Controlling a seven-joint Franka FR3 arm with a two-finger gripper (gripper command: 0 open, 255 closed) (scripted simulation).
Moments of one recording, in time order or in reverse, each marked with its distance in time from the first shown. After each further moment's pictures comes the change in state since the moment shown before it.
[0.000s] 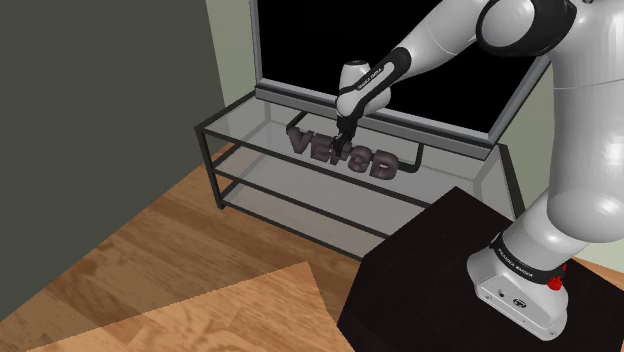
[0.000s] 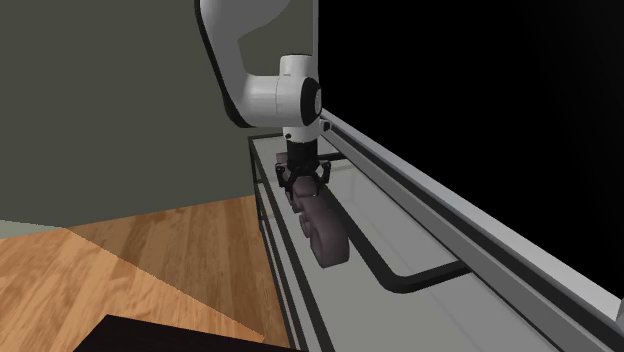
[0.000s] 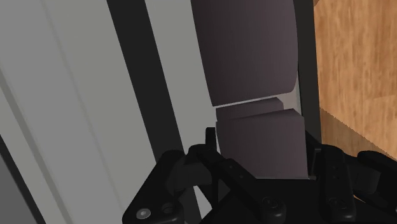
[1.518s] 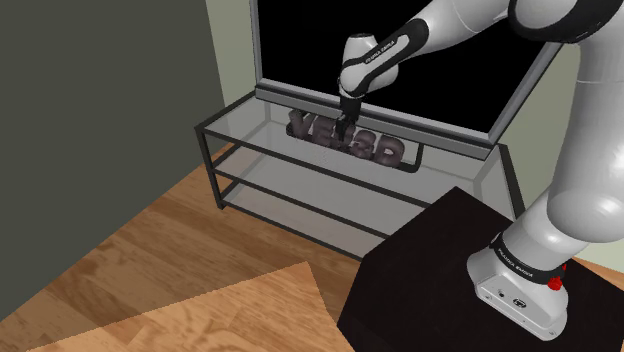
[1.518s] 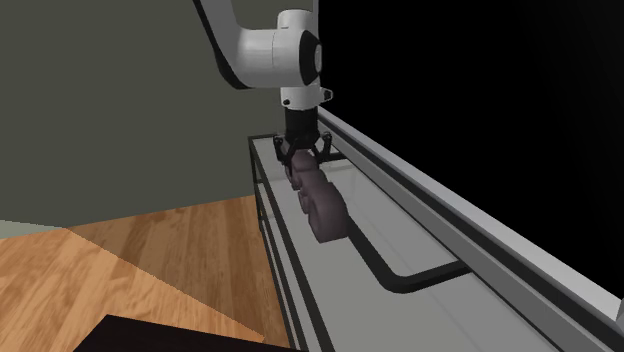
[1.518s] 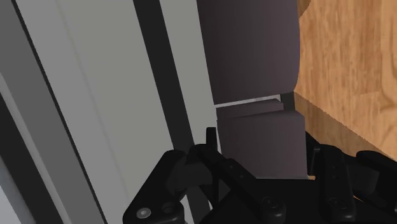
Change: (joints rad) arm 0.002 -0.142 -0.001 -0.003 -0.001 -0.142 -0.002
